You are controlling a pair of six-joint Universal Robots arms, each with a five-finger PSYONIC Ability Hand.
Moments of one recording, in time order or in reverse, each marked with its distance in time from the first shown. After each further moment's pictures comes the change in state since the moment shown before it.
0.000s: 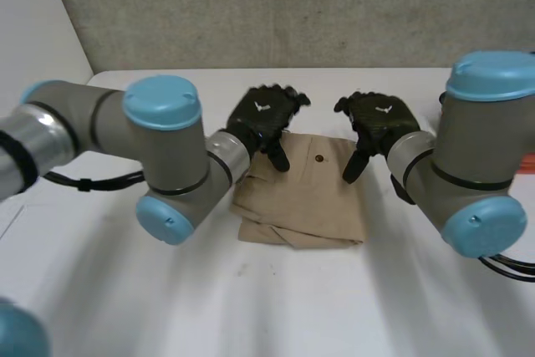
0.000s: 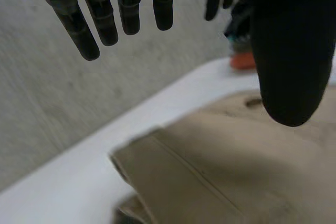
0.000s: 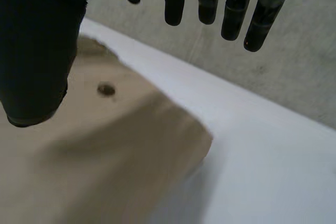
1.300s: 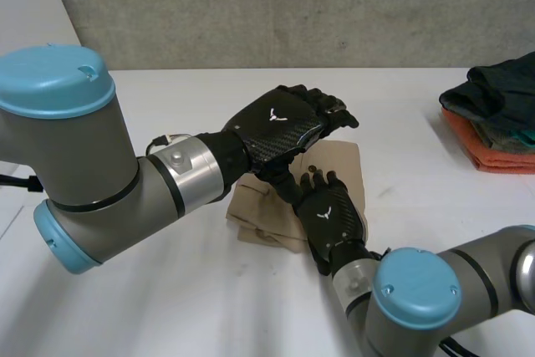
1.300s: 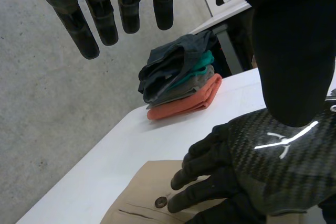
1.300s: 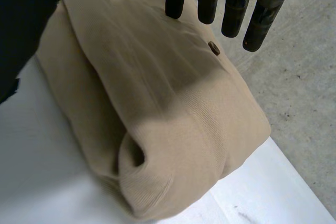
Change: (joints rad) left arm 0.053 0.401 -0.369 -0.033 0.431 0.127; right arm 0.237 0.097 0.559 -0.774 0.145 -0.469; left_hand -0.004 -0.012 -0.003 -0.013 -0.026; right_hand -0.064 0.000 -0.026 0.000 -0.008
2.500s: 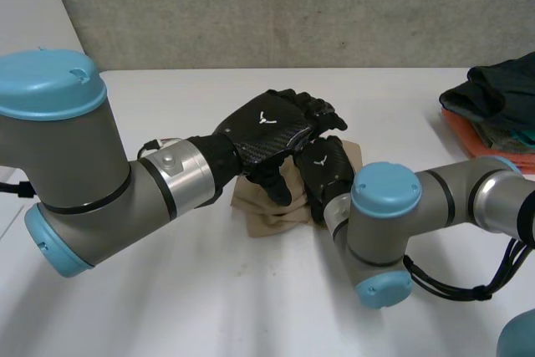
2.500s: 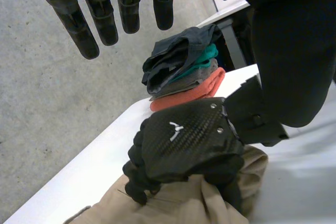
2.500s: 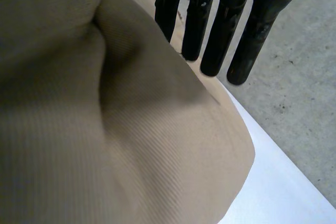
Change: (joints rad) left arm 0.025 0.016 -0.036 -0.002 -0.003 -0.005; right arm -0.065 0.199 -0.498 0.303 -0.026 0.069; left_hand 0.000 0.000 0.000 0.000 0.002; right_hand 0.379 0.340 0.382 0.326 0.219
